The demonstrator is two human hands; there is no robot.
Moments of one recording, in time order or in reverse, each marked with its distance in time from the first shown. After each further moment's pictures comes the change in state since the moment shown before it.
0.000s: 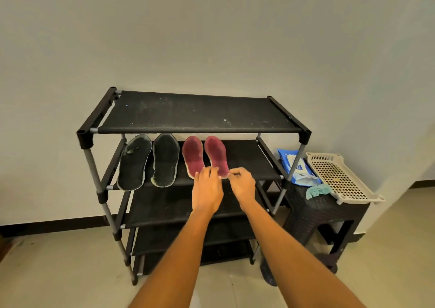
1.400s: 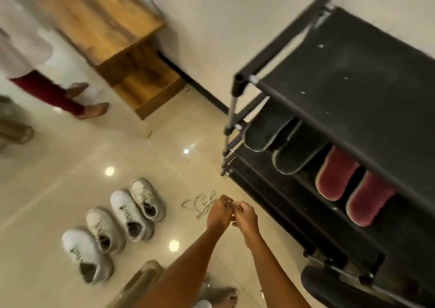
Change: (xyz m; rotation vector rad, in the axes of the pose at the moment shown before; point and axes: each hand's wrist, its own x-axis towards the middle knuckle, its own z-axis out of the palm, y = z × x) left_hand -0.128 -0.092 -0.005 -0.595 -0.022 -1.528; right_hand -0.106 0.040 0.142 -0.389 -1.131 0.353
